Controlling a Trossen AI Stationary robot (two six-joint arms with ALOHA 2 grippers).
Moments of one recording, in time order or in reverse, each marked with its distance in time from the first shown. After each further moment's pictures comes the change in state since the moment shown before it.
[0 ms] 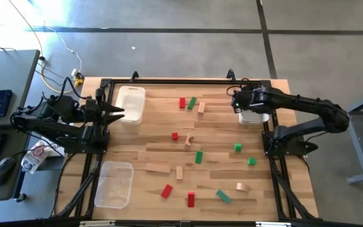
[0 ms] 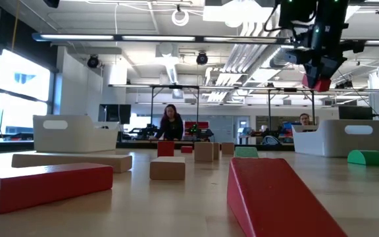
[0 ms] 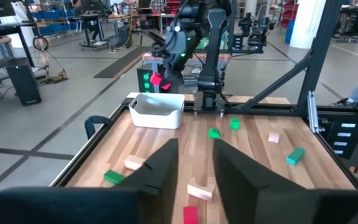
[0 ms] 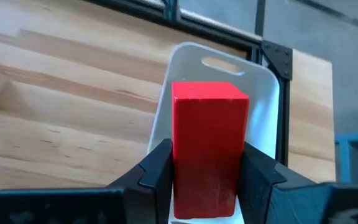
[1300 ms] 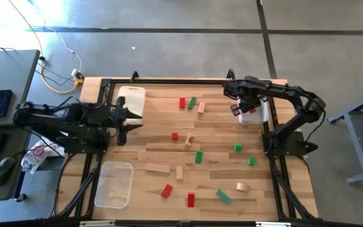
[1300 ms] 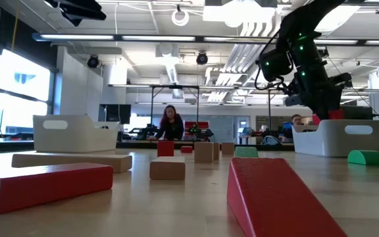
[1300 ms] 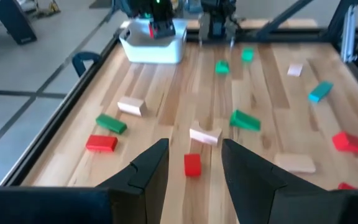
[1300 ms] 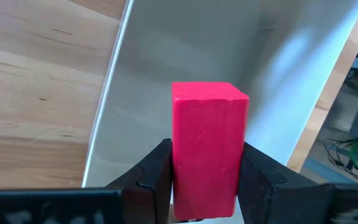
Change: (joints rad) left arm 0.000 0.319 0.000 -0.009 -0.017 -0.038; right arm -0.298 0.348 0.000 -0.008 -0.277 -0.315
